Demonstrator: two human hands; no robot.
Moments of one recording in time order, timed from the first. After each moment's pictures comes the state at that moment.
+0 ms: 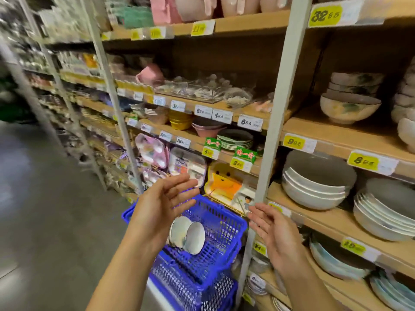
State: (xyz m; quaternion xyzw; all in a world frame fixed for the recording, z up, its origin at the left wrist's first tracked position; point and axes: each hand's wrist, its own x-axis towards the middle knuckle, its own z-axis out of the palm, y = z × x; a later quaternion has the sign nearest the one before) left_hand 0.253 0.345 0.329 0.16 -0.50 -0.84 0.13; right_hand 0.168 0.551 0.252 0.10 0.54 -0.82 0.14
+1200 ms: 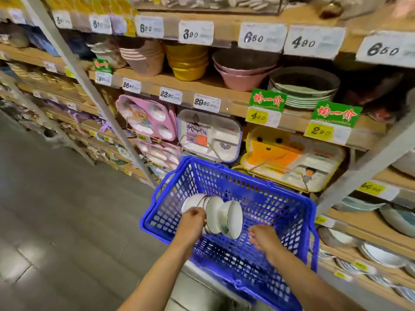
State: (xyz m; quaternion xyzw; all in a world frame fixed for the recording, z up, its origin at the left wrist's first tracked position) left_hand 0.094 0.129 0.078 0.32 -0.72 -0.61 -0.11; right_hand 0.061 0.329 -0.003 0.29 0.71 -0.56 0.31
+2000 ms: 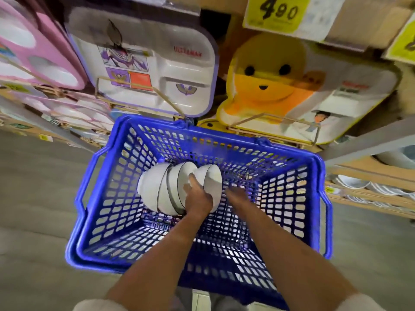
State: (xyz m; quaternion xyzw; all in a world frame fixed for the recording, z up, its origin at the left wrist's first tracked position) left_hand -0.006 0.177 -0.125 0.21 -0.85 -0.36 -0.31; right_hand -0.010 0.297 -0.160 0.42 0.72 -0.44 0.34
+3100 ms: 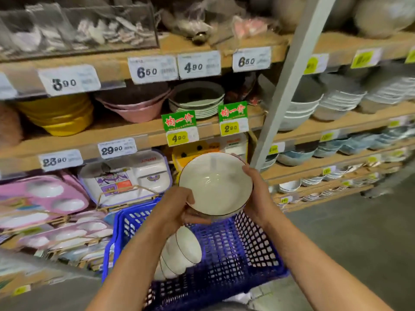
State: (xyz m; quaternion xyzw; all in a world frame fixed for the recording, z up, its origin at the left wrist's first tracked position) left_hand -0.022 0.146 0.193 0.10 -0.60 -0.68 -0.41; right_hand 0.048 0.318 0.162 0.20 0.48 -0.85 -0.11
